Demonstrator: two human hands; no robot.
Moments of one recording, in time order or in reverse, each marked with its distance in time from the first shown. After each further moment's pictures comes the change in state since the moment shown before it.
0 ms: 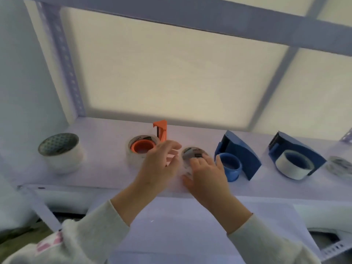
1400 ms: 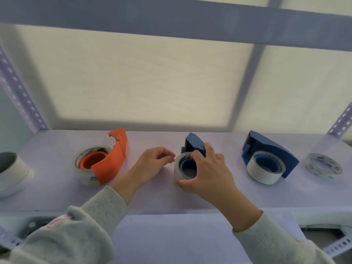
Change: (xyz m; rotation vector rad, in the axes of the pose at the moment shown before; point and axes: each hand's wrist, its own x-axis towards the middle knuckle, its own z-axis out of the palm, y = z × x) left_hand 0.076 -0.019 0.111 -0.170 -0.243 -0.373; right_hand 0.009 0.129 -0.035 0.257 -0.129 0.157
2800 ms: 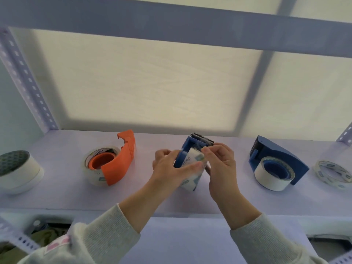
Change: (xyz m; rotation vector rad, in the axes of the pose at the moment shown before) left_hand -0.037 0.043 0.030 -0.062 0.086 -0.164; right_hand 0.024 -0.008 0.019 1.476 0.415 0.208
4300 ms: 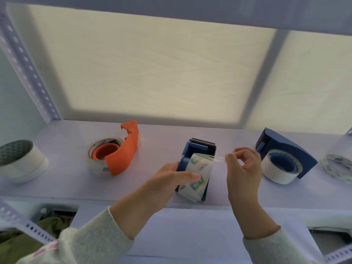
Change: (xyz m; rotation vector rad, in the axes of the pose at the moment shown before) left_hand -0.034 -0.008 -0.019 -0.374 -0.399 -0.115; right_hand -0.017 -0.005 -0.031 -0.527 0.267 -0.162
